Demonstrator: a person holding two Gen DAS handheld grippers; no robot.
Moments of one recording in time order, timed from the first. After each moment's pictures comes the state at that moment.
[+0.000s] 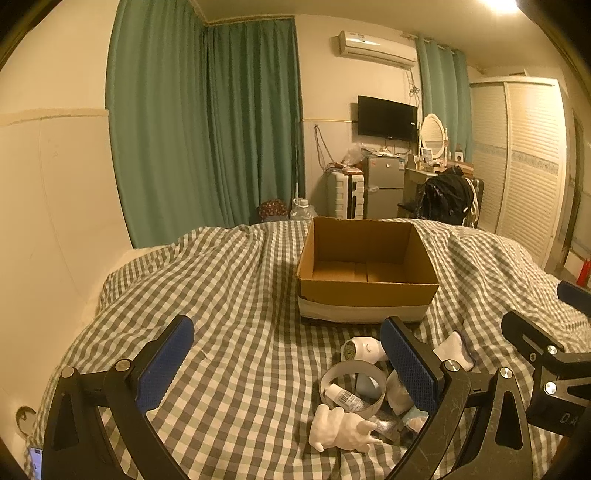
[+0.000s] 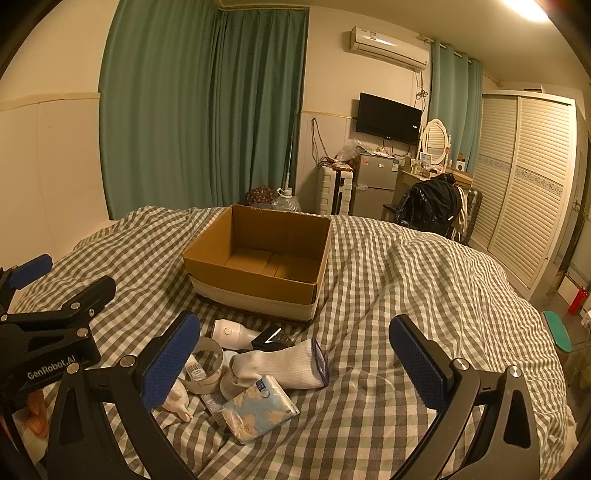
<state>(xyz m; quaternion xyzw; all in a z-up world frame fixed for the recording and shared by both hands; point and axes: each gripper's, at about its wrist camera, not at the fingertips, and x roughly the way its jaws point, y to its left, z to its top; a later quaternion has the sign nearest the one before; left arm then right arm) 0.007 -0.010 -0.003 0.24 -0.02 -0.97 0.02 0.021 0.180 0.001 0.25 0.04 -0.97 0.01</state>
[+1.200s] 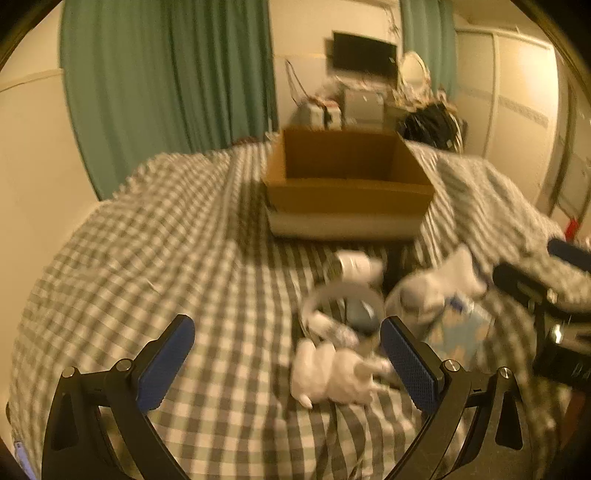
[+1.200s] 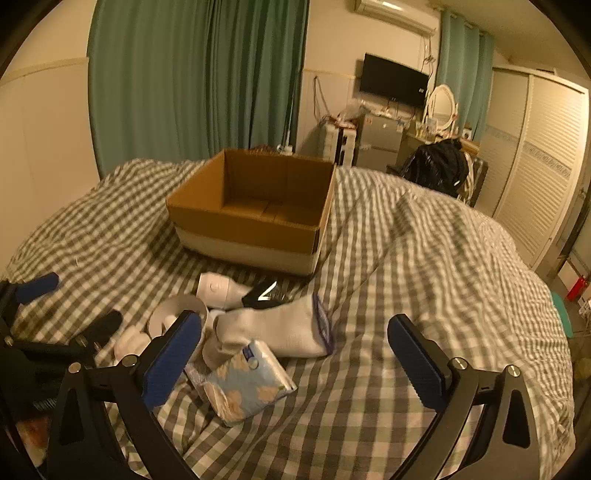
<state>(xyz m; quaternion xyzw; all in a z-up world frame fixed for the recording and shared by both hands) -0.020 0.009 -0.079 0.37 -0.05 -0.93 -0.03 -0.010 0.186 -0.048 0.34 0.05 -0.94 0.02</state>
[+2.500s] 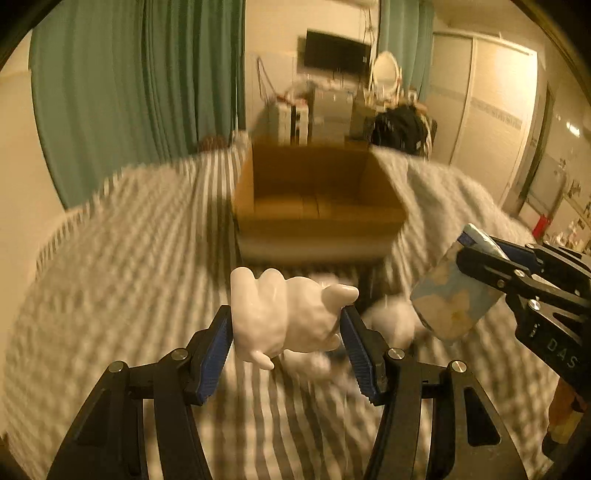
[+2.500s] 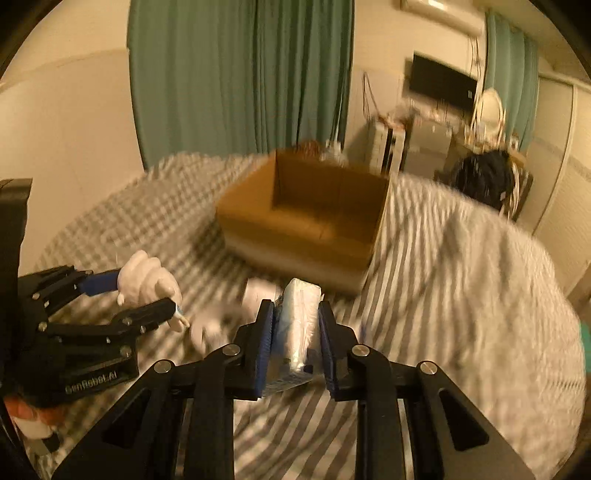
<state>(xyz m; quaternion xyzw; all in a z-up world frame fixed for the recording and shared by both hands) -0.058 0.002 -0.028 0.36 -0.03 -0.93 -0.10 -0.035 0.167 -0.012 0.33 0.07 -0.93 0.11</state>
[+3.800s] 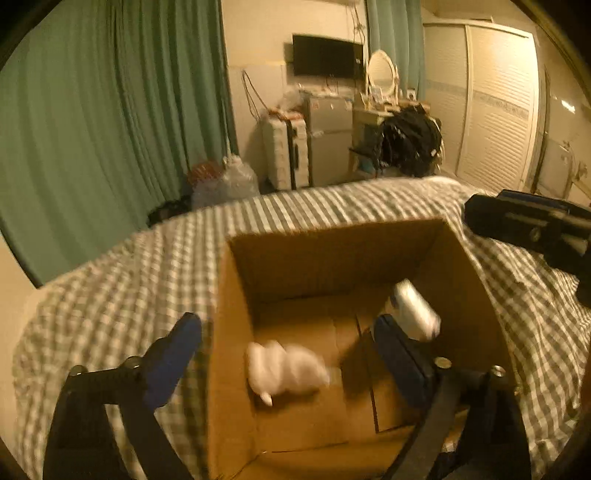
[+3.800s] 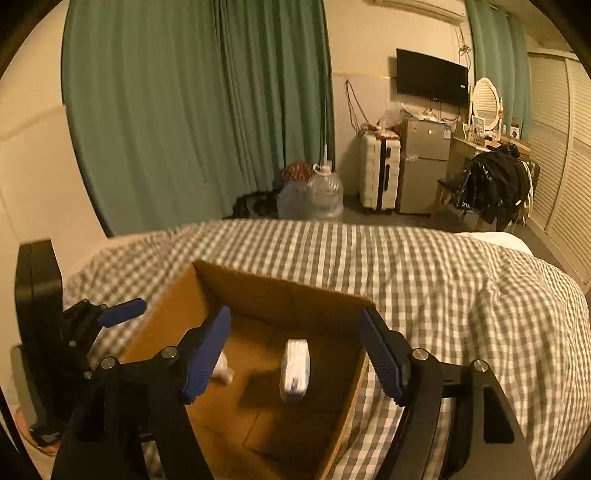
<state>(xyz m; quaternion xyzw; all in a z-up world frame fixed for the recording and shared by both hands) -0.249 0.038 -0.038 0.33 -0.08 -0.93 -0.10 -0.262 0.208 0.009 0.32 -0.01 -0.94 0.11</state>
